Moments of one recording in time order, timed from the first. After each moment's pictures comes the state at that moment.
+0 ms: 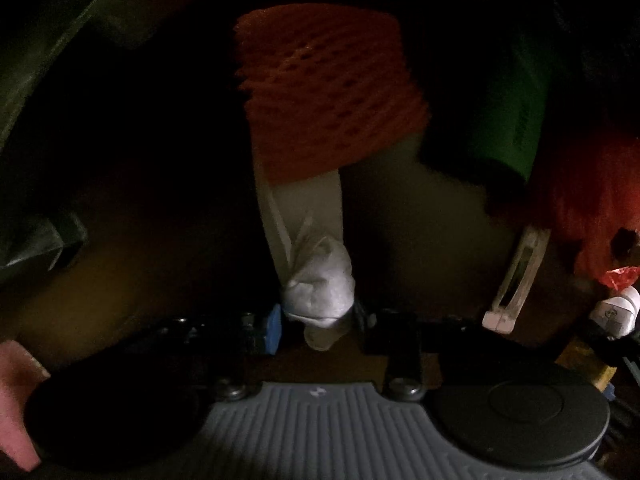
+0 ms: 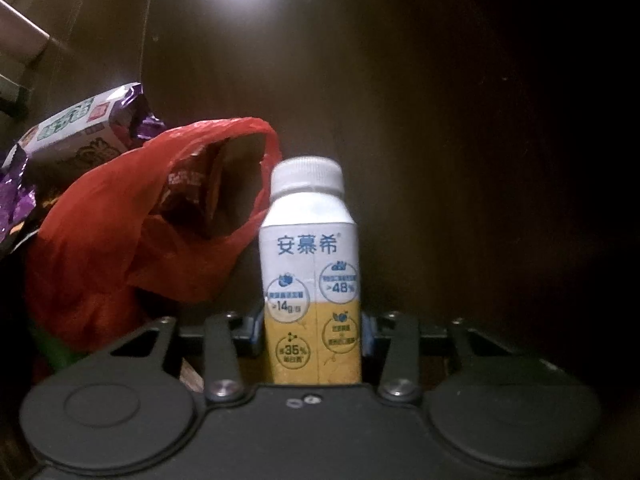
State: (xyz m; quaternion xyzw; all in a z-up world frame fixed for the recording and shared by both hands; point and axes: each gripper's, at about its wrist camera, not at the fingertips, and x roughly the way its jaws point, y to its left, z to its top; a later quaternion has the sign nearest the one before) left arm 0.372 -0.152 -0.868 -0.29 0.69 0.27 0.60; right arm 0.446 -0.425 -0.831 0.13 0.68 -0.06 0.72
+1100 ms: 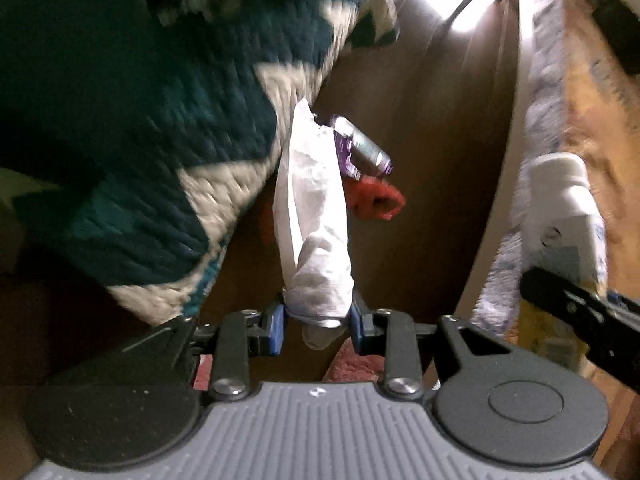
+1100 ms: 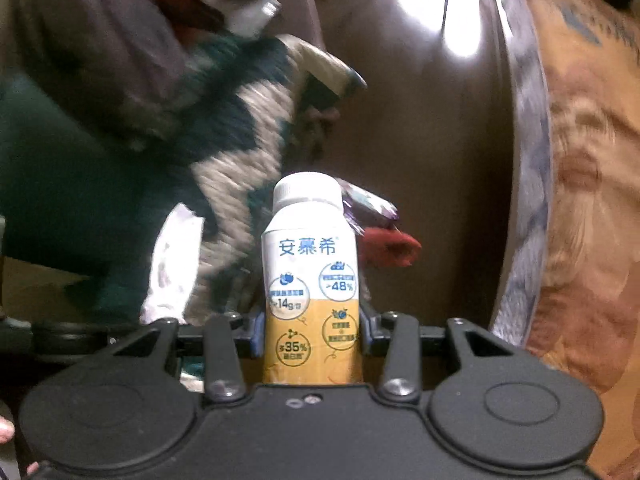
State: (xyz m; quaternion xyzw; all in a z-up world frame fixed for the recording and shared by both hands) left arm 0.305 -0.166 -0.333 -0.18 0.64 0.11 0.74; right arm 0.363 -0.336 -0.280 -0.01 0.61 0.19 0.77
